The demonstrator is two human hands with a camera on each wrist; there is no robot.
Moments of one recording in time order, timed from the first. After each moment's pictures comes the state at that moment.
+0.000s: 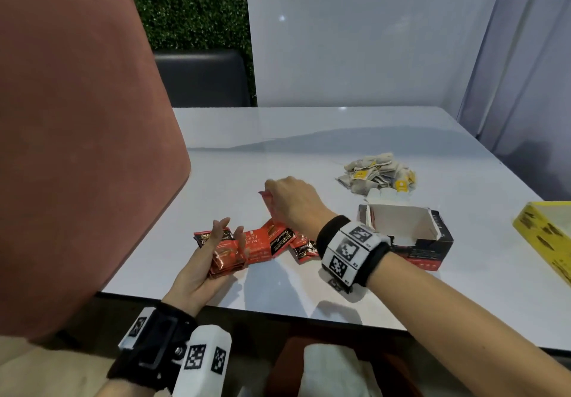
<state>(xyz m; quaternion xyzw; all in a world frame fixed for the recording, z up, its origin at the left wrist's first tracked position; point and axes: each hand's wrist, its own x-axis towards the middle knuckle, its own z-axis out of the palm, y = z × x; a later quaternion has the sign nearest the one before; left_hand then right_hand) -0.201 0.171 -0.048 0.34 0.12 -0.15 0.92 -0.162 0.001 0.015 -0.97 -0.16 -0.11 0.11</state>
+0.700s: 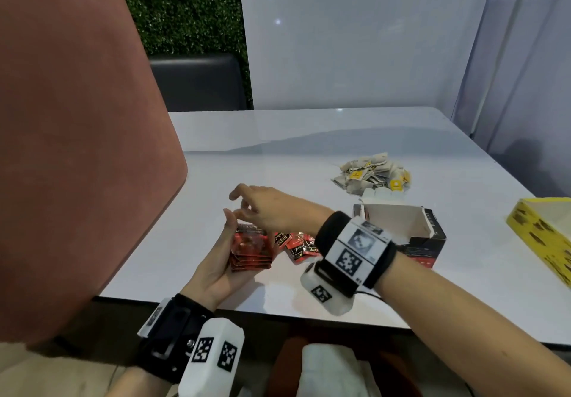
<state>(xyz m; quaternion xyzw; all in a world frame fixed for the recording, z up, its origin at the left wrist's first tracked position) -0.213 0.133 -0.020 0.31 0.09 -0.26 0.91 -0.188 0.010 0.044 -0.92 -0.25 0.10 0.28</state>
